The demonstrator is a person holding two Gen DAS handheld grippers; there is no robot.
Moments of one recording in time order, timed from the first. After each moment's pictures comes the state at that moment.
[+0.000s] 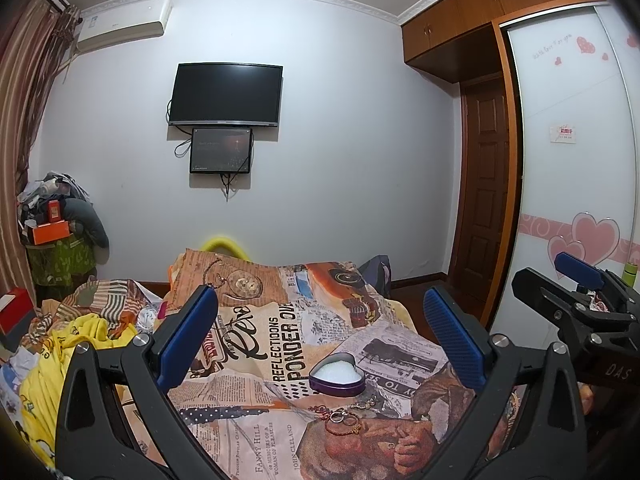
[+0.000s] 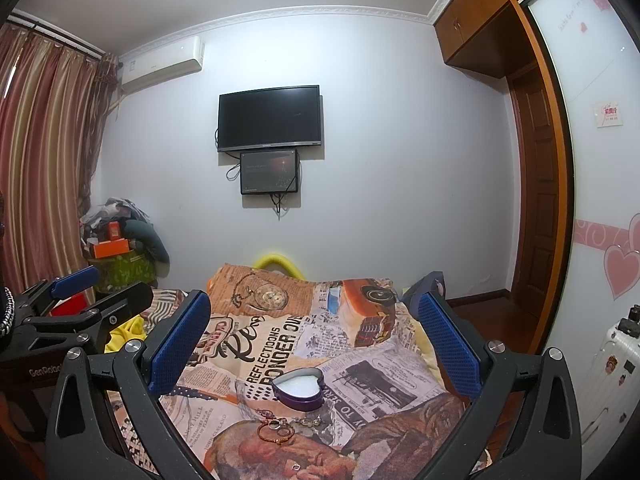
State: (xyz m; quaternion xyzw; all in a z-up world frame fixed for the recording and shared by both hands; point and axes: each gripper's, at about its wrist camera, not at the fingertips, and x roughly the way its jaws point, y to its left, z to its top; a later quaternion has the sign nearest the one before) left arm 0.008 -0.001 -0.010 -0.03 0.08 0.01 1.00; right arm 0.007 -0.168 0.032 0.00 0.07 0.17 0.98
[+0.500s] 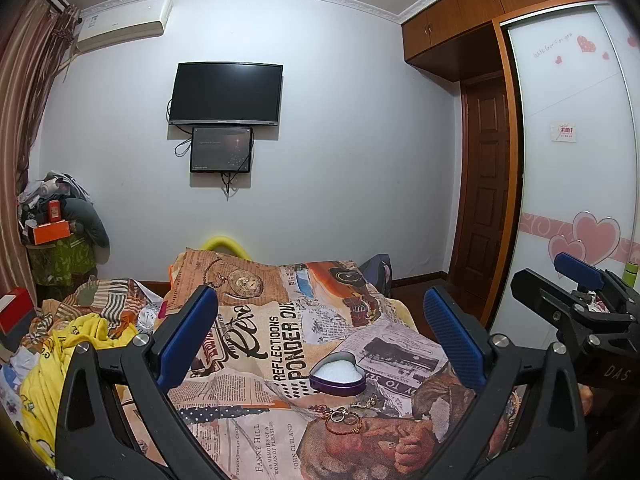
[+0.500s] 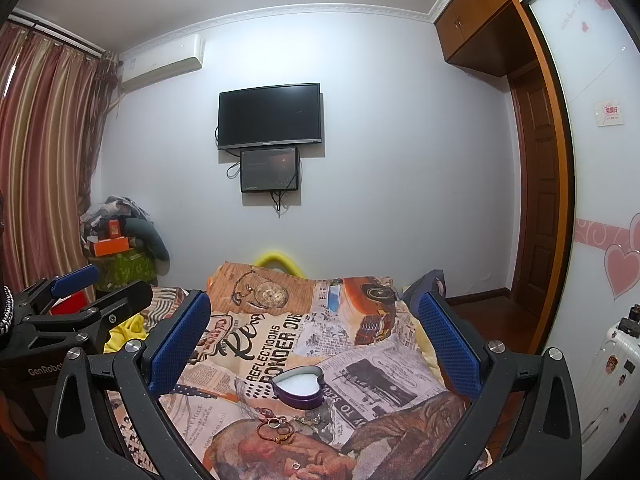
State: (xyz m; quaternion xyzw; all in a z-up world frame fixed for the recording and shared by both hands) left arm 0.009 -0.002 -0.009 -0.03 0.08 0.01 1.00; right arm 0.003 -0.170 0.029 0.00 0.08 0.17 0.98
